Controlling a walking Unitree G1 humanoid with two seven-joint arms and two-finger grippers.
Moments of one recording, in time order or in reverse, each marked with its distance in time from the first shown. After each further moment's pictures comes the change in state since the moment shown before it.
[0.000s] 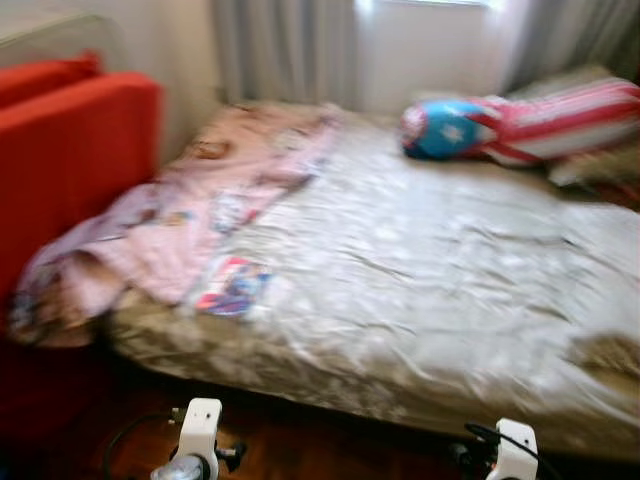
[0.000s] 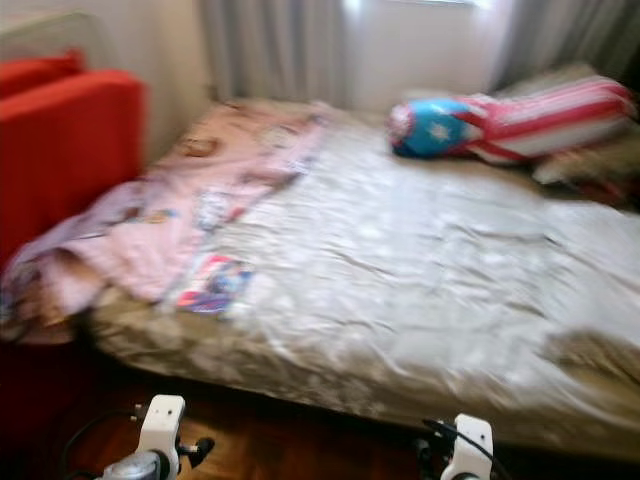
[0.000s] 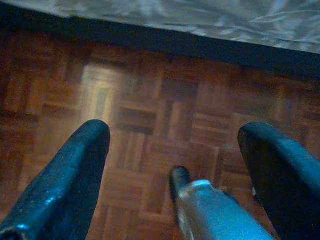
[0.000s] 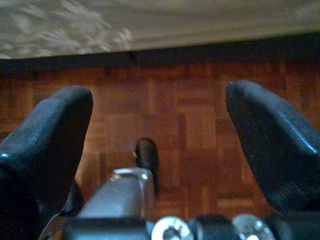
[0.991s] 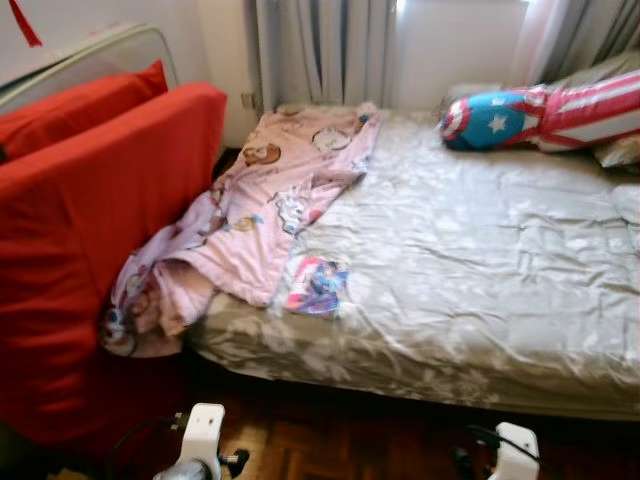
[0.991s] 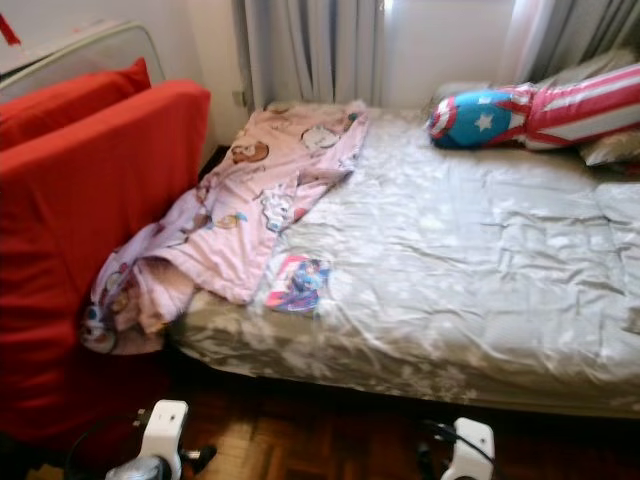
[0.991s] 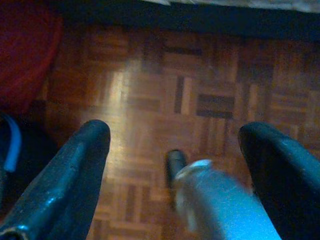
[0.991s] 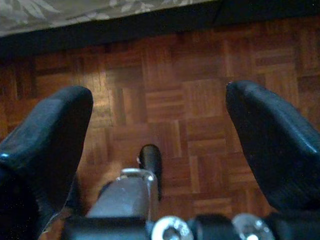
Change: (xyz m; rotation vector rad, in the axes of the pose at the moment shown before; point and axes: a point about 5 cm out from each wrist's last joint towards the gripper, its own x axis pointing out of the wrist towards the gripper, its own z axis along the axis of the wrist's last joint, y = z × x) left arm 0.000 -0.004 -0.002 0.004 0.018 -0.014; right arm -0.001 -0.003 -0.004 0.011 0.003 -0.003
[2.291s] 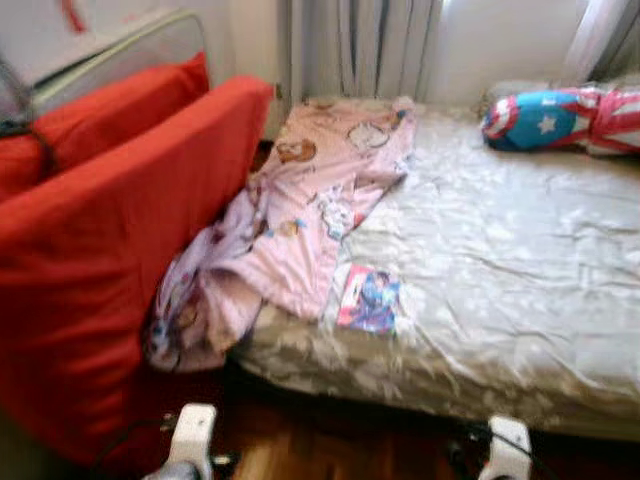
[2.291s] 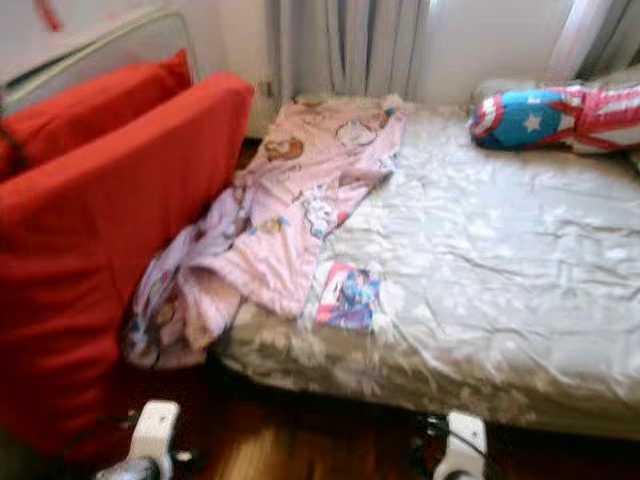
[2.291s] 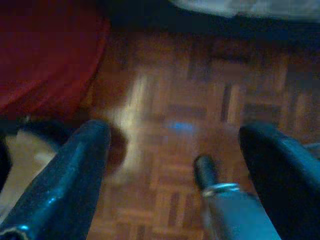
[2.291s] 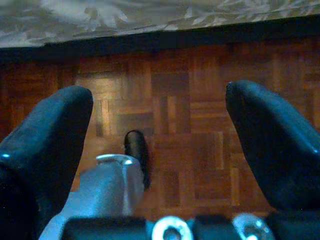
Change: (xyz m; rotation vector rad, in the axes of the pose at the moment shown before) left arm -0.001 0.004 -0.005 0.003 0.018 -0.007; right arm 0.001 0.004 -0.002 -0.024 0.005 0.008
